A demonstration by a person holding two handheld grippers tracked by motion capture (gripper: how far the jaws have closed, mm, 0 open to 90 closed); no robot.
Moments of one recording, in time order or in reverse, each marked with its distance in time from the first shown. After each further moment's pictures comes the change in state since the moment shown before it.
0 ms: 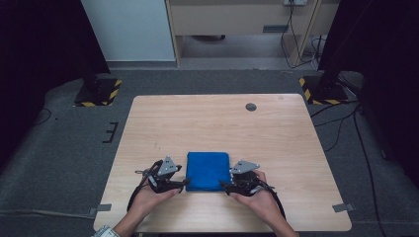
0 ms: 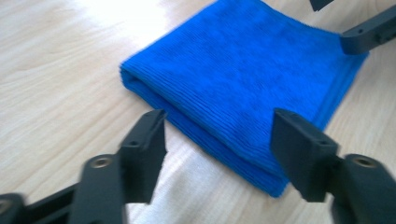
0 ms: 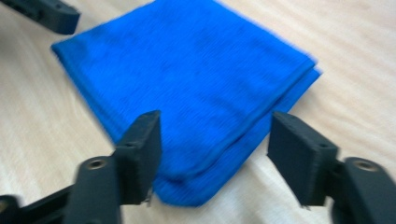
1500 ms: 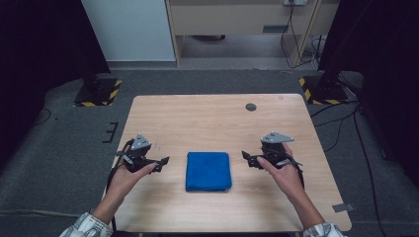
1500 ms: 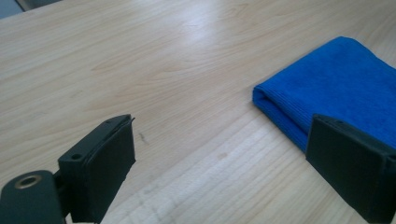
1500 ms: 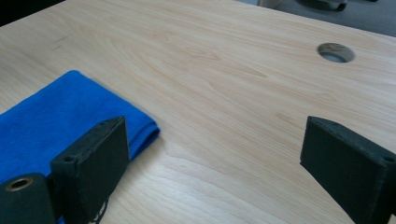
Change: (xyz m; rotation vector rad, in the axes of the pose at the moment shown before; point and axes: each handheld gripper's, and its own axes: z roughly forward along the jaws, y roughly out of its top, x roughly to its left) left arm 0.078 0.017 -0.048 -0.006 0.170 -0.152; right arm -0.096 0.025 -0.045 -0.131 -0.154 0.162
